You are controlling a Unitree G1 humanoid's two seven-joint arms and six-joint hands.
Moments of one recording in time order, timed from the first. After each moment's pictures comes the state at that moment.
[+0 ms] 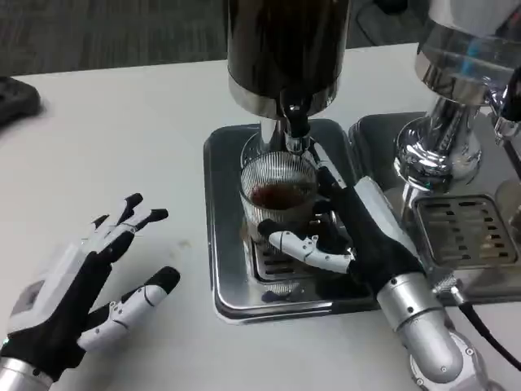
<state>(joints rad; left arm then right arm) 0.13 0.50 0.03 0.42 0.44 -0.75 0.10 -0.19 -0.12 0.26 0.33 -0.39 -0.21 -0.08</state>
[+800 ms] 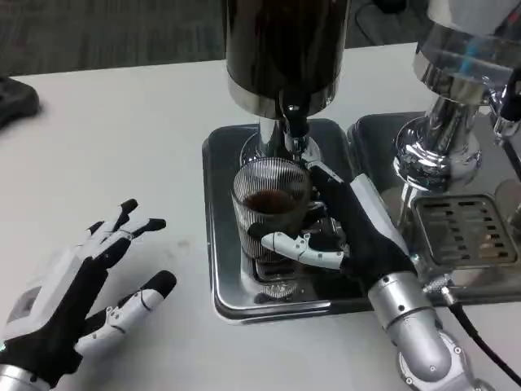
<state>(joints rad) 0.15 0.50 0.03 0.41 0.44 -0.73 0.11 -0.22 -0.09 0.26 0.42 -0.37 -0.28 -0.13</state>
